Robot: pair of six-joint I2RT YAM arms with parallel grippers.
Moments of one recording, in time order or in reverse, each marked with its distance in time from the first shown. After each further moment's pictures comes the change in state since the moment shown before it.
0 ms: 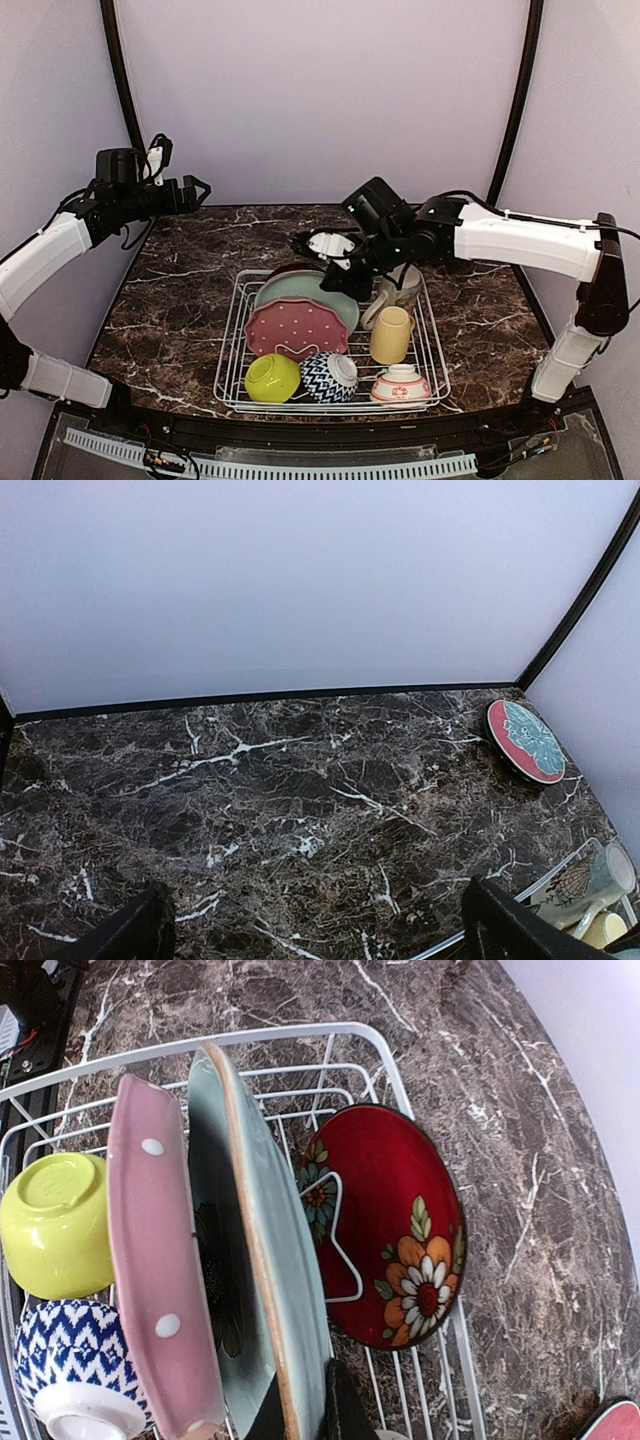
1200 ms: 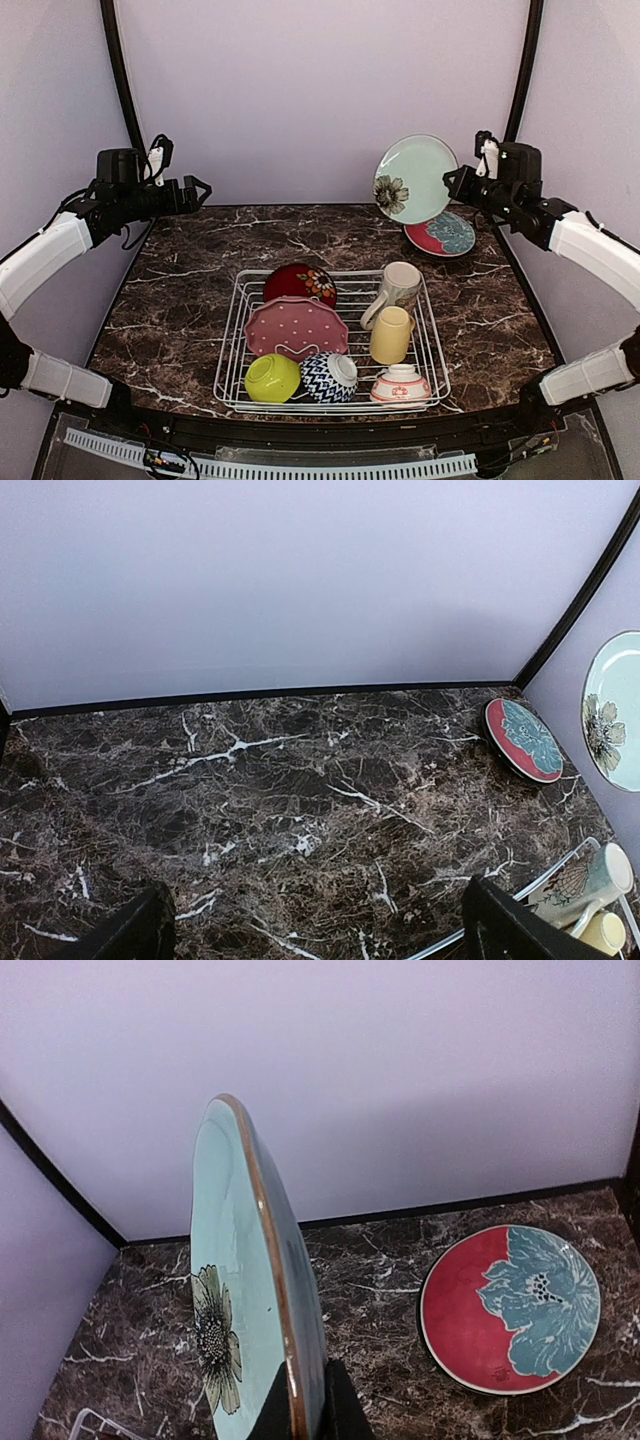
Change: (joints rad) left arm 0.000 0.005 0.000 0.000 0.007 -0.006; right arm -0.583 -0.447 -0.375 0.544 0.166 0.773
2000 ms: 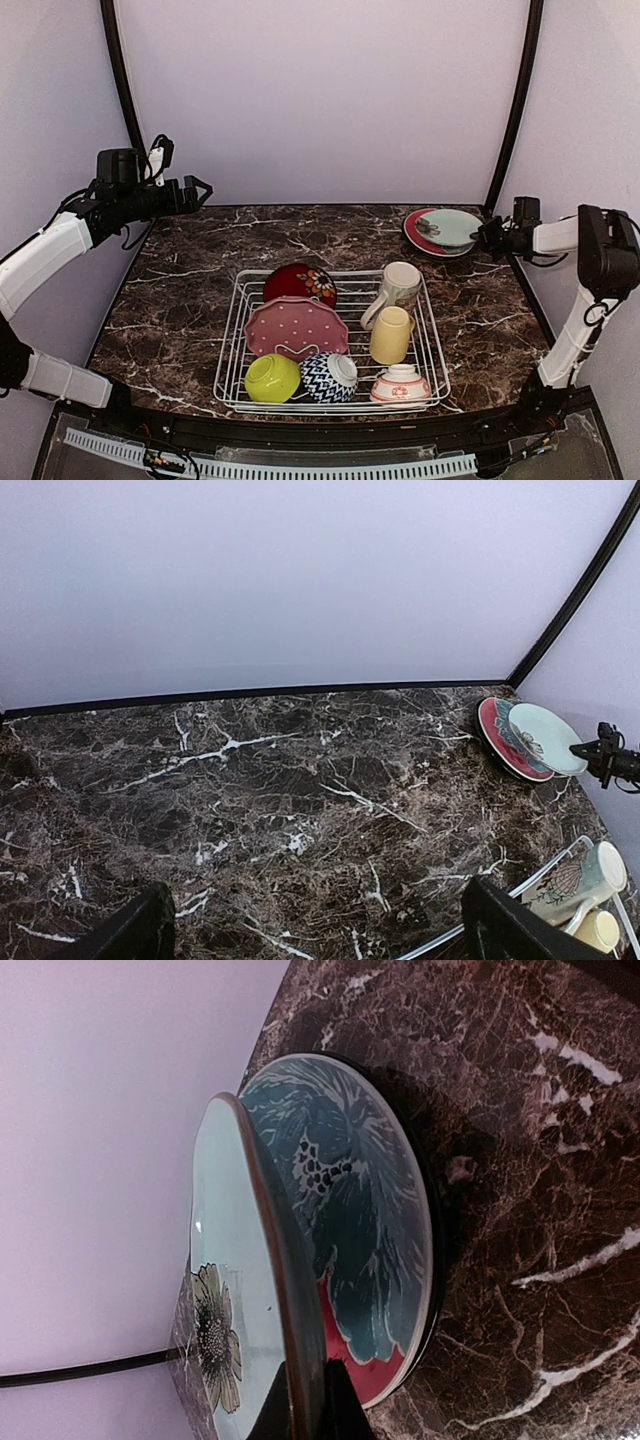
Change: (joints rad) left arm 0.000 0.000 0.000 0.000 0.018 -0.008; right arm -0.553 0.517 -0.096 0.218 -0.462 0.631
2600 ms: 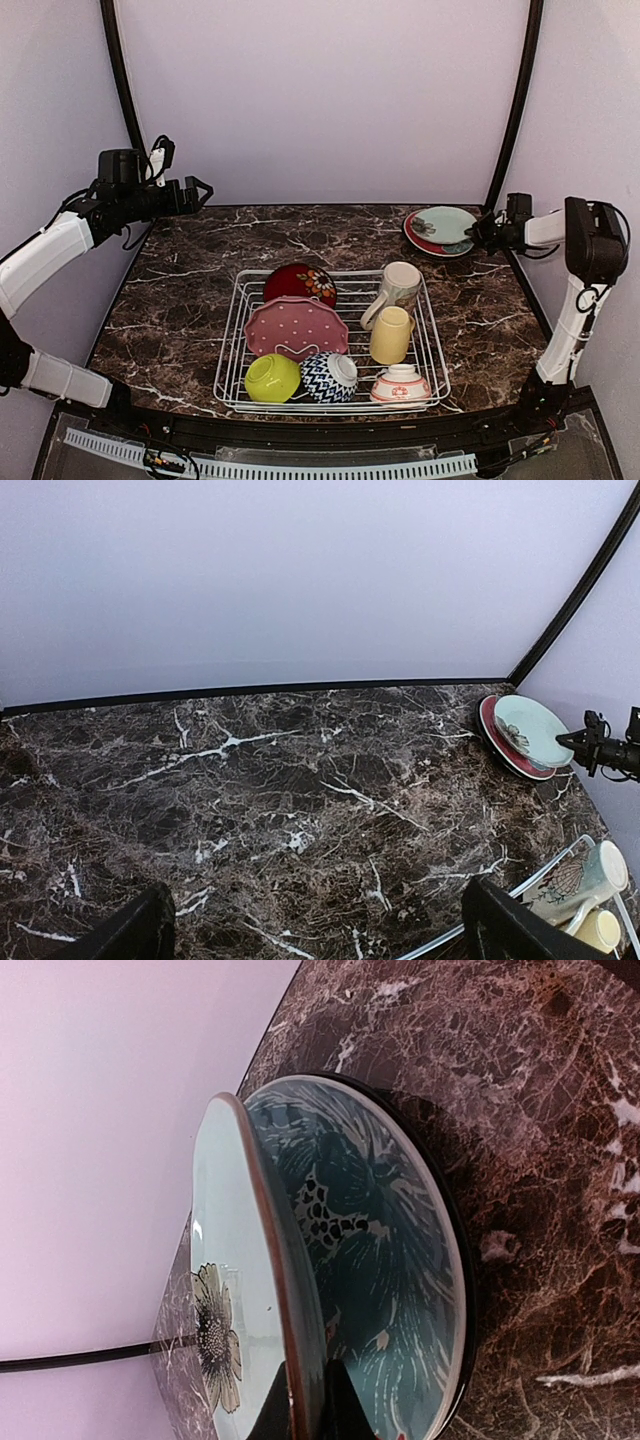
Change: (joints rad) left arm 0.000 0.008 0.000 0.000 0.001 -0.001; right arm 0.000 0.177 0.151 0.005 -0.035 -0.068
